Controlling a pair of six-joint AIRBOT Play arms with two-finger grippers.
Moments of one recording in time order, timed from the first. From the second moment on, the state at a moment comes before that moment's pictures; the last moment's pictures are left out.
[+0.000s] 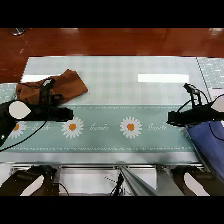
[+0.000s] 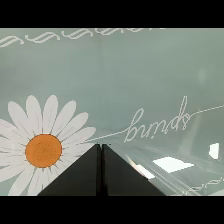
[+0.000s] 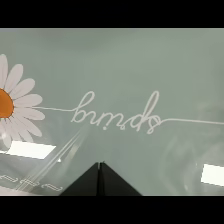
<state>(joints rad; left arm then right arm) -0.18 -0.90 0.66 1.14 -0.98 -1.48 -0.07 -0.93 0.71 -1.22 1.25 1.49</state>
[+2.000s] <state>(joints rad) 0.37 -1.12 0.79 1.50 -0.69 -1.66 -0.07 -0.93 0.70 -1.27 1.16 1.52</state>
